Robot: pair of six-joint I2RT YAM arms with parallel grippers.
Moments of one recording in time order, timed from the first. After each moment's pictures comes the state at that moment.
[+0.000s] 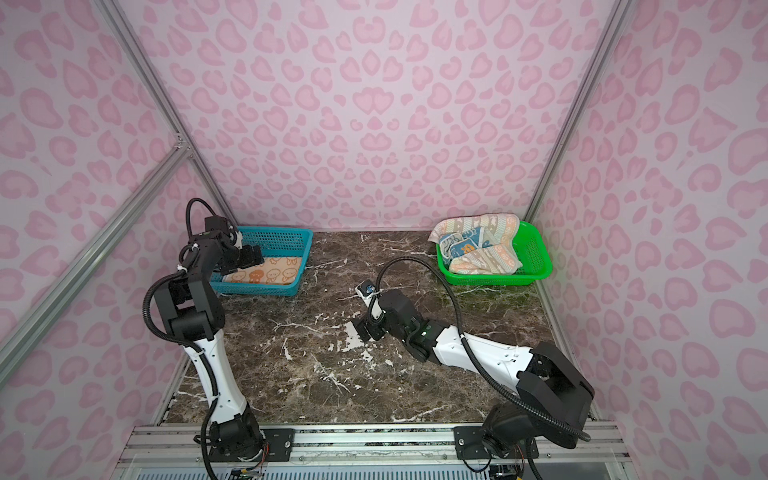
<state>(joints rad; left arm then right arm) 0.28 2.26 1.92 -0.79 0.10 -0.05 0.88 1.44 0.86 0.07 0.07 0.04</state>
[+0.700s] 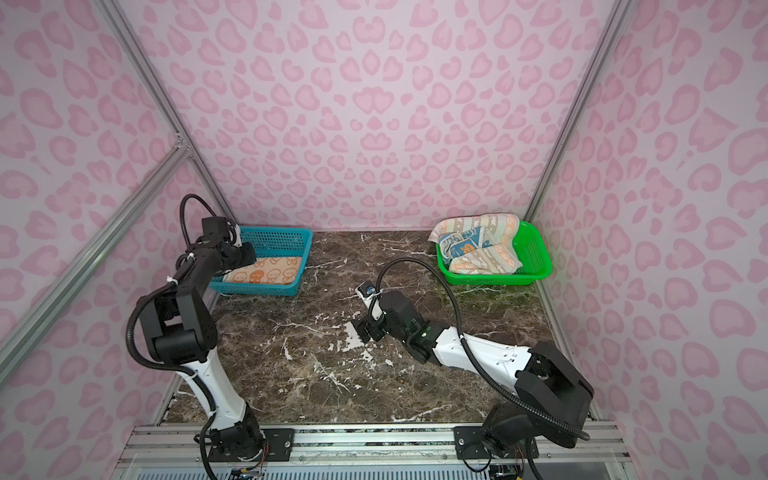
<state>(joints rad) 0.24 1.88 1.62 -0.56 0.08 -0.08 0.88 1.44 0.85 0.09 0.07 0.04</state>
